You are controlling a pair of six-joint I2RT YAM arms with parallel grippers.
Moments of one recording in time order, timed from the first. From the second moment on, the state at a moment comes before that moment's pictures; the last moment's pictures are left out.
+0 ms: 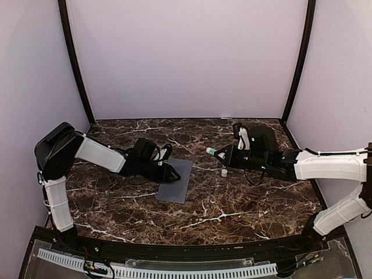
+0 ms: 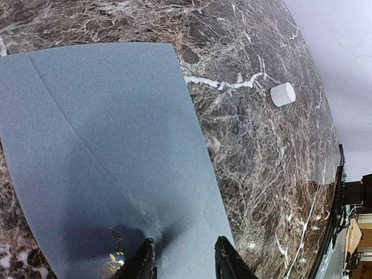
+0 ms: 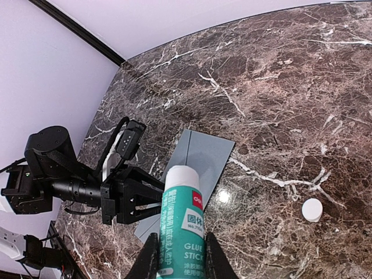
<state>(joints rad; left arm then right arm) -0.66 1.94 0.98 0.16 0.43 -0.51 0.80 1.34 0.77 0.12 0.00 0.72</state>
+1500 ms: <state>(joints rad) -0.66 1.89 1.00 0.12 0.46 -0.51 0.80 1.33 0.77 0.09 0.01 0.72</state>
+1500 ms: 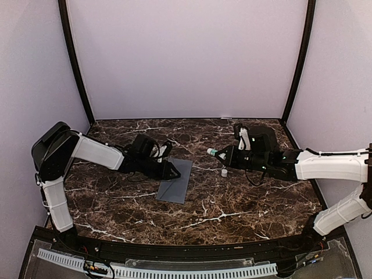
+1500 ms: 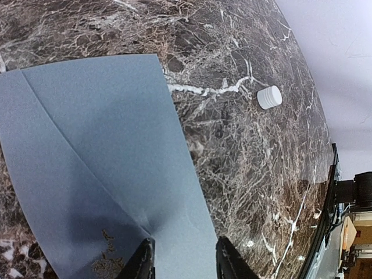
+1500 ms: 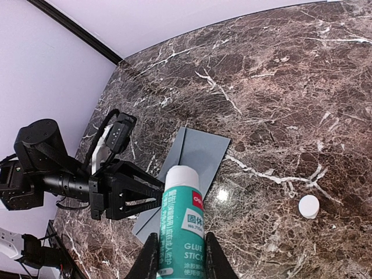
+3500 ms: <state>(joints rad) -0.73 1.95 1.07 0.01 0.24 -0.37 0.80 1.32 0.75 0.10 0.01 0.74</state>
